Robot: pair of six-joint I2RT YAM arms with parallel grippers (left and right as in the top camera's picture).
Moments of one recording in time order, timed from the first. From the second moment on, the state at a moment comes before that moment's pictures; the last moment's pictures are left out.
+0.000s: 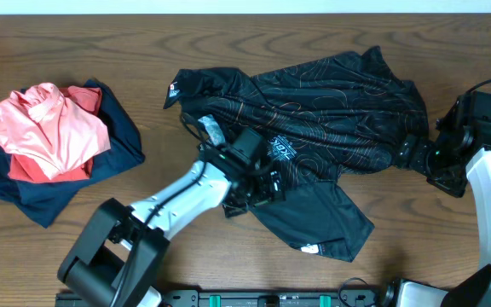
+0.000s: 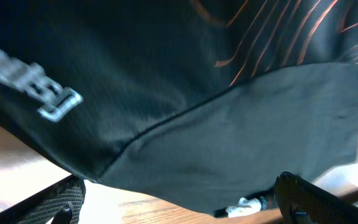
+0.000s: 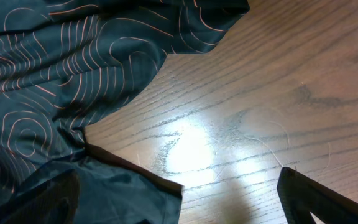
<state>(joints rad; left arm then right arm) -0.67 1.69 0.94 -0.60 0.38 -0.90 -0.25 1.44 1.12 -1.10 -0.10 0.26</state>
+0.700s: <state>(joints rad) -0.84 1.76 0.96 -0.42 0.20 -1.18 -0.25 1.44 1.12 -1.12 -0.10 0.26</state>
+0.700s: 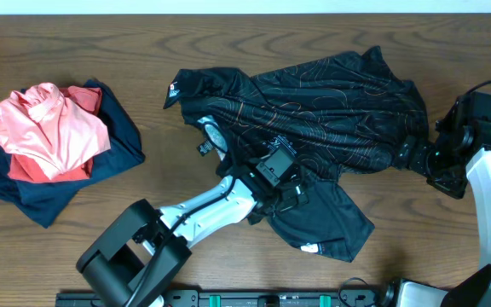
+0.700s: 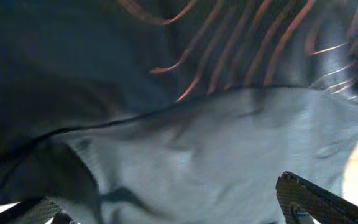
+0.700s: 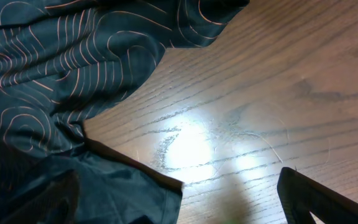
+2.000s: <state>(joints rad) -0.48 1.48 0.92 -0.90 0.01 -0.80 -0.25 1.44 1.08 -1.09 -0.12 0.25</state>
